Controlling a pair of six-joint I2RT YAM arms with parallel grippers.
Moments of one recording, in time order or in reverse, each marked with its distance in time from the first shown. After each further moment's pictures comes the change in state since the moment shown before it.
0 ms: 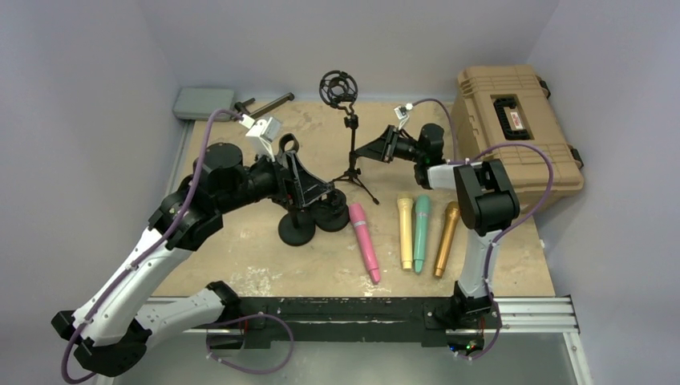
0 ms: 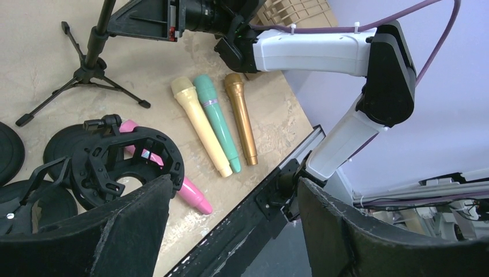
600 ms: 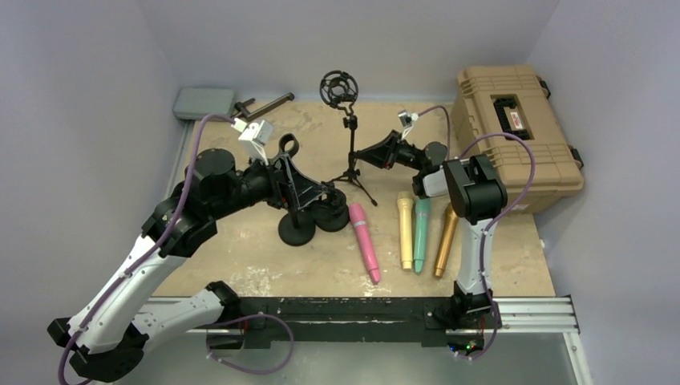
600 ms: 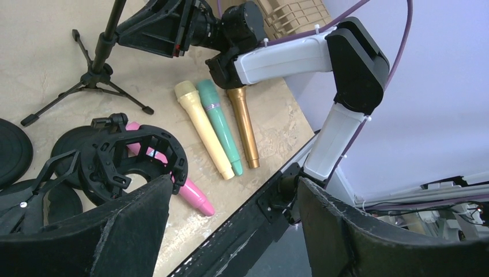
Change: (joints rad) left arm 0.000 -0.048 -0.025 -0.001 -0.024 0.002; right arm -0.006 0.165 -0.038 0.613 -0.050 0.027
